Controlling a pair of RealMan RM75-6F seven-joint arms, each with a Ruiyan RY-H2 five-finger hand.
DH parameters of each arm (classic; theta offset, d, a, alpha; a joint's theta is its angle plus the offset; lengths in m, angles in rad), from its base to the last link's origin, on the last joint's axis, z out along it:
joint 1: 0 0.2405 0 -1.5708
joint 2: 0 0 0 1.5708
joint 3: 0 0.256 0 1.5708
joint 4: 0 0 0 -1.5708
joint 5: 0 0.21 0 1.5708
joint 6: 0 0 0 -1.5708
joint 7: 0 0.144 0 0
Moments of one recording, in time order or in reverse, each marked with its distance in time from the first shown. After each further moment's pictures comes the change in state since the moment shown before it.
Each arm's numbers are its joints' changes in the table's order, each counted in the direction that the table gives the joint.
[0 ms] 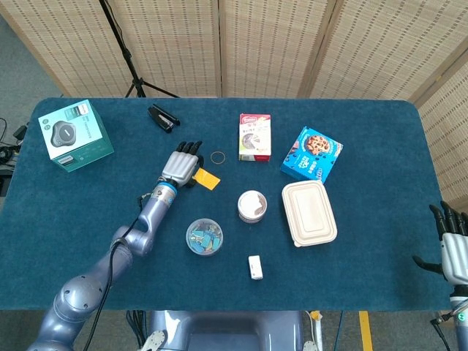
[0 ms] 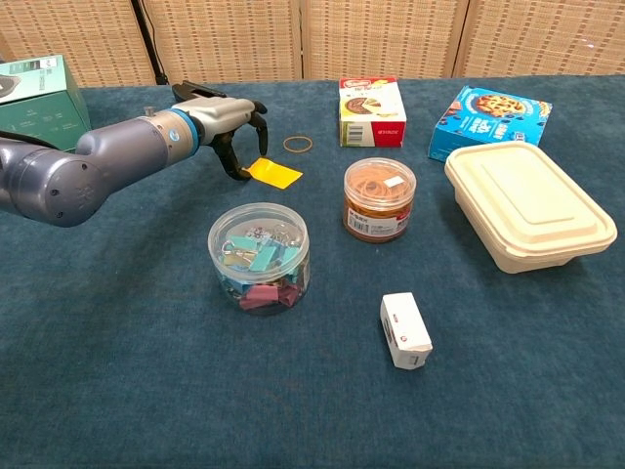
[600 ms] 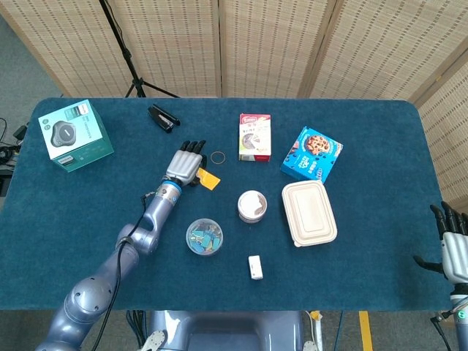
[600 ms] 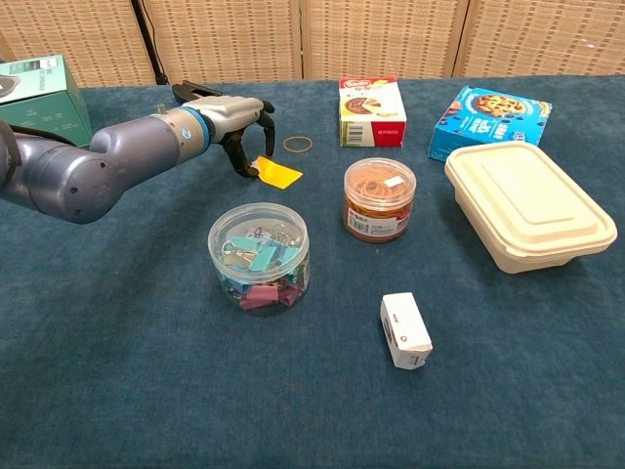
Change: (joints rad) left arm -0.043 -0.045 -0.005 -0.087 0.022 0.029 -0.054; right arm 0.009 -0.004 0.002 -0.015 0.023 0.027 0.004
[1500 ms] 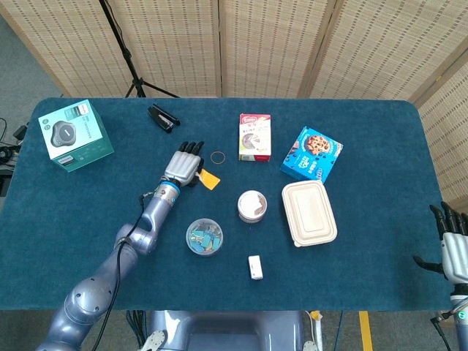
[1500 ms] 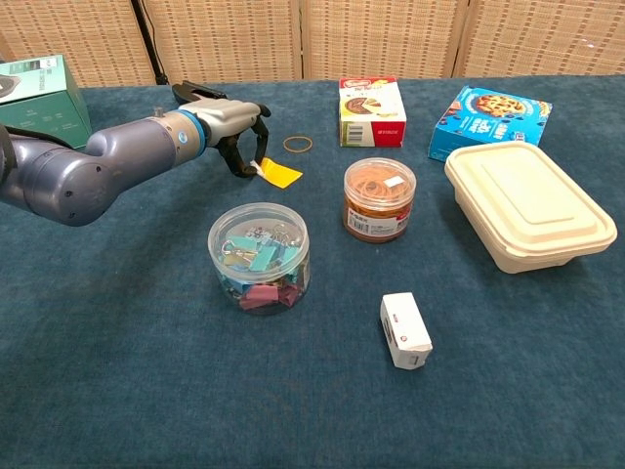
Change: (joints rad) left arm 0.007 -0.005 0.012 -0.020 0.020 0.008 0.020; right arm -0.001 0.006 -0.002 0.008 -0.003 -0.004 0.002
